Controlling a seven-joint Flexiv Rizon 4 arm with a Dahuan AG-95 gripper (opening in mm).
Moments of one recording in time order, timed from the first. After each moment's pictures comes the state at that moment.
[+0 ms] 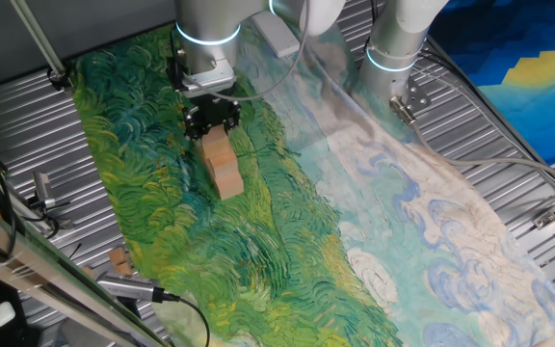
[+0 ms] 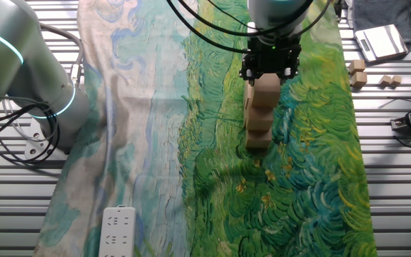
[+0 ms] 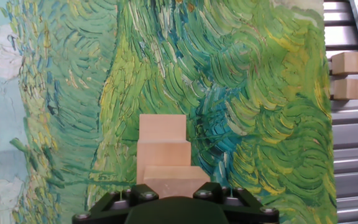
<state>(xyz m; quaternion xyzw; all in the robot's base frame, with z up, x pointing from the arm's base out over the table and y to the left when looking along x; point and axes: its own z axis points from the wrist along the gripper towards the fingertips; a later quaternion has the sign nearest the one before) 0.500 0.029 0.163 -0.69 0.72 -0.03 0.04</state>
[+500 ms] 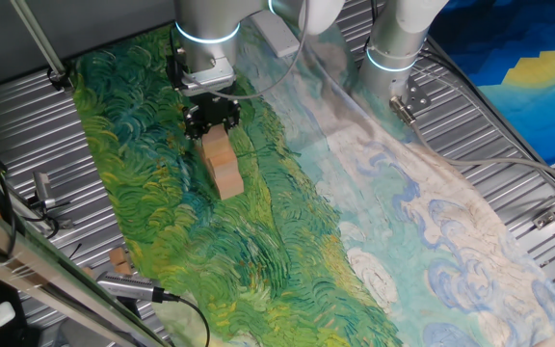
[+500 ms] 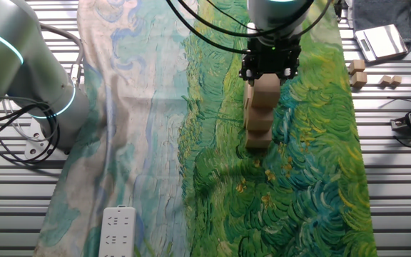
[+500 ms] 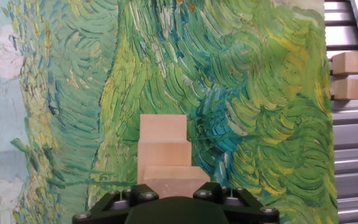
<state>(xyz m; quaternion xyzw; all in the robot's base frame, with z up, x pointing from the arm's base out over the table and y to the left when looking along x) 0.498 0.029 0.163 -0.69 0.72 -0.03 0.05</state>
